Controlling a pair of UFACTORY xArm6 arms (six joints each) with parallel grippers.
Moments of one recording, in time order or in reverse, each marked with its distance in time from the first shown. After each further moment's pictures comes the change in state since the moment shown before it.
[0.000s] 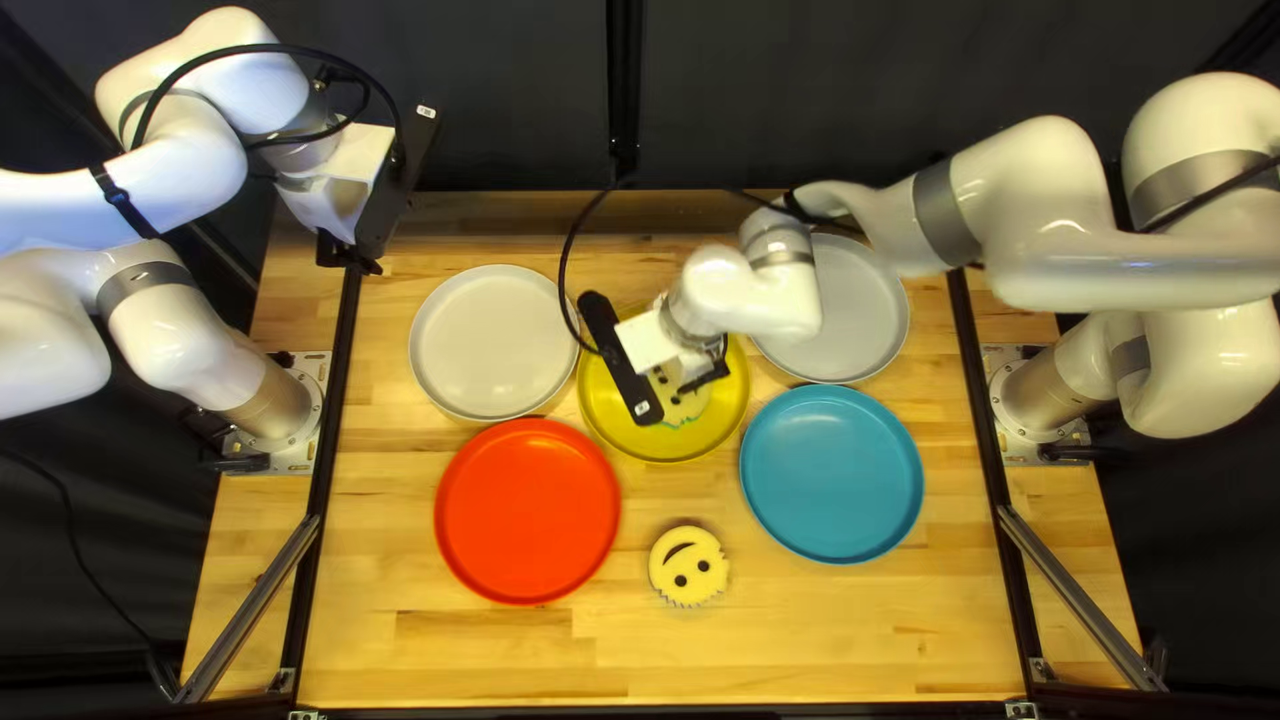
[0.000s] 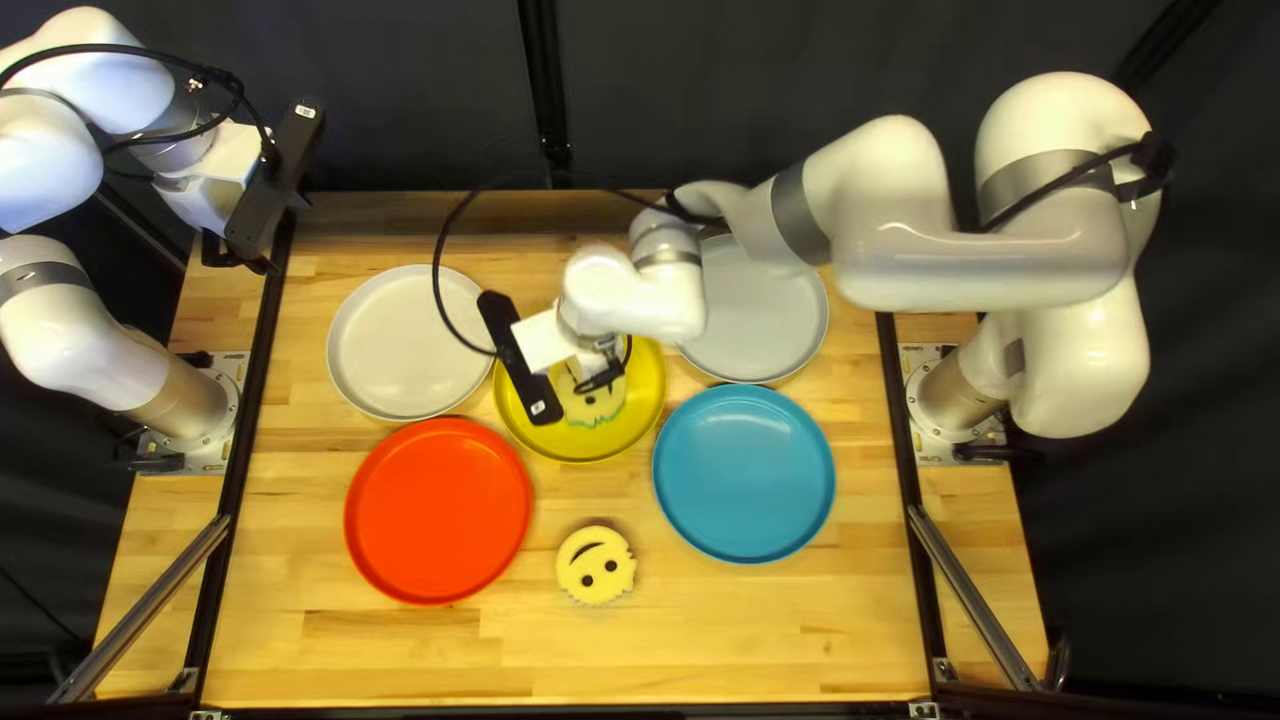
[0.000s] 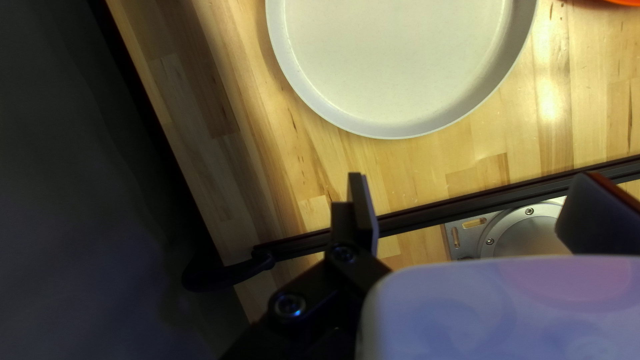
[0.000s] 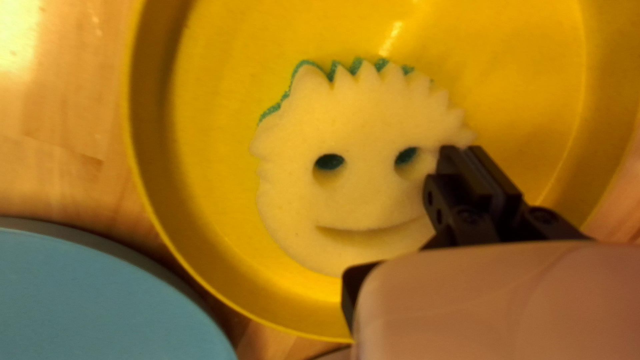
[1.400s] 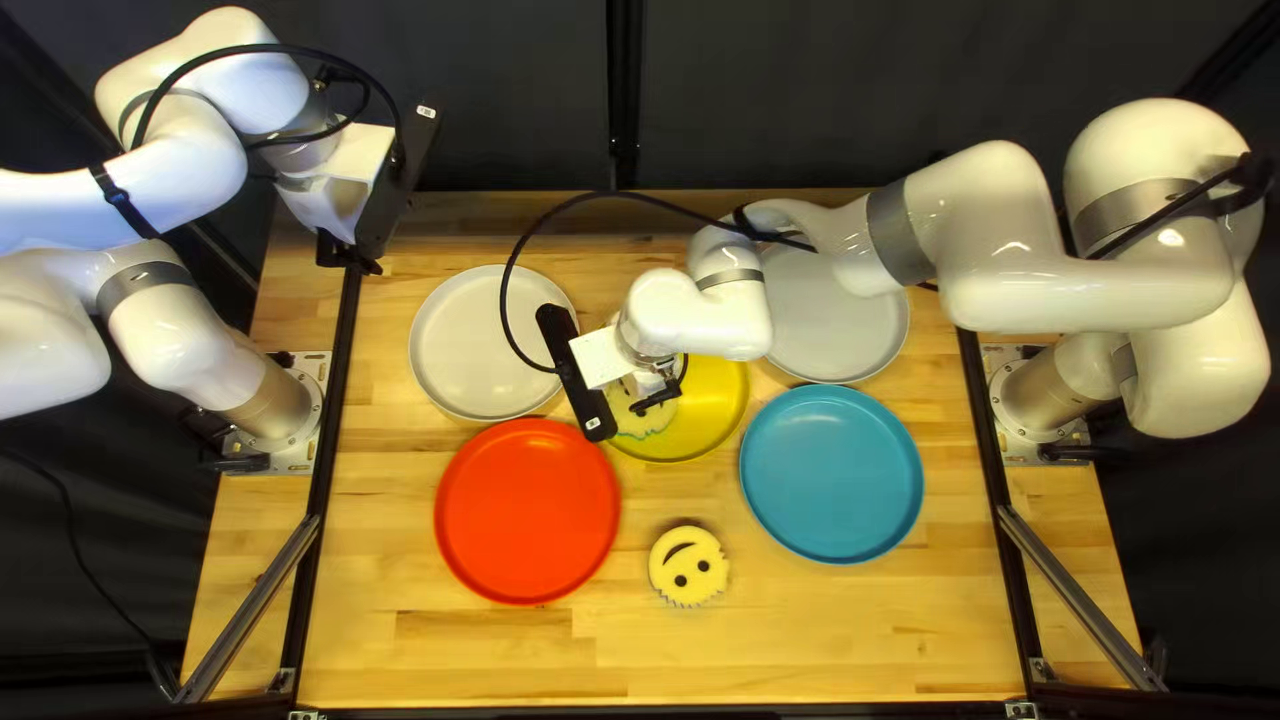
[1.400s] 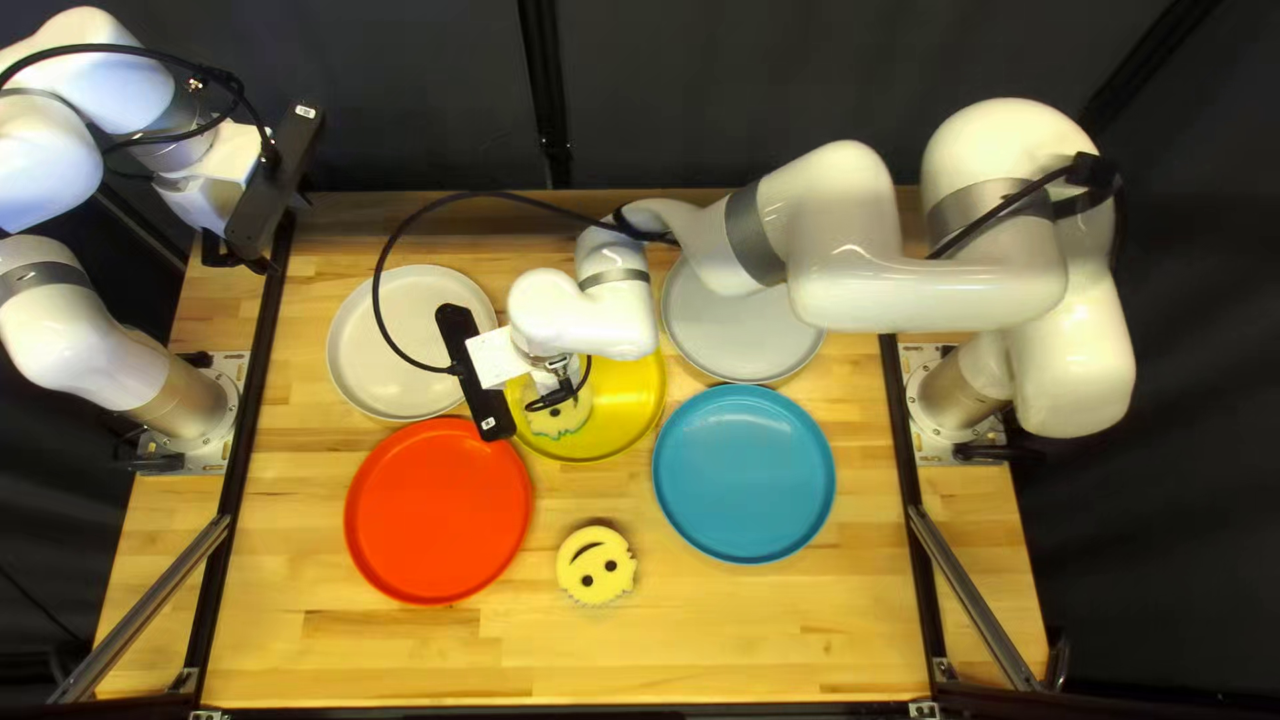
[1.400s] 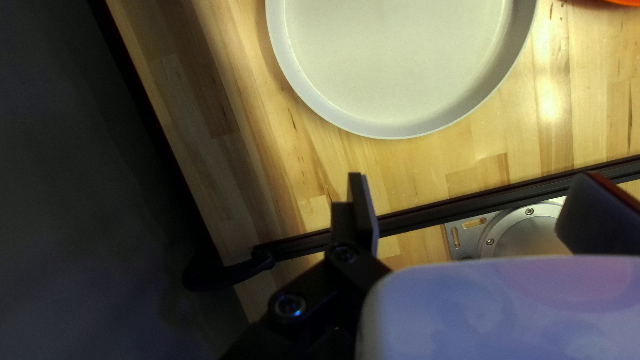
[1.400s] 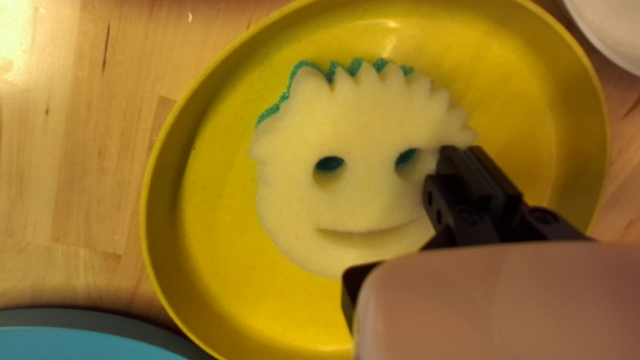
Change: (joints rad) left arm 0.000 0.000 0.000 0.000 0.000 0.000; right arm 0.002 0.080 -0.106 0.022 0.067 0.022
